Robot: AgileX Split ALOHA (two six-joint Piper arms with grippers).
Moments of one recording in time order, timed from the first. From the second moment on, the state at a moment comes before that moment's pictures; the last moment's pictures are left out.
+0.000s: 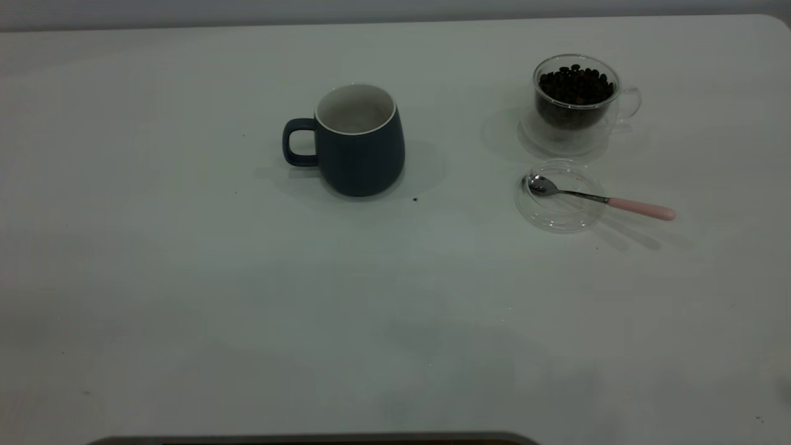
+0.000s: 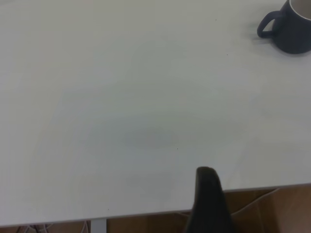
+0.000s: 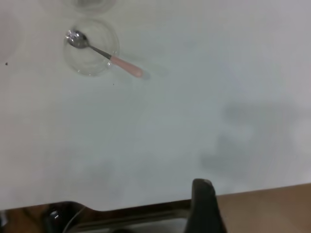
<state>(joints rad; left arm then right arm) -0.05 -0.02 -0.49 -0.03 1.13 0.02 -0.30 0.92 -0.80 0.23 1.07 -0.17</state>
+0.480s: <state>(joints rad) -0.05 -0.02 -0.49 -0.03 1.13 0.02 -0.27 0.50 -0.64 0.24 1.14 -0.22</state>
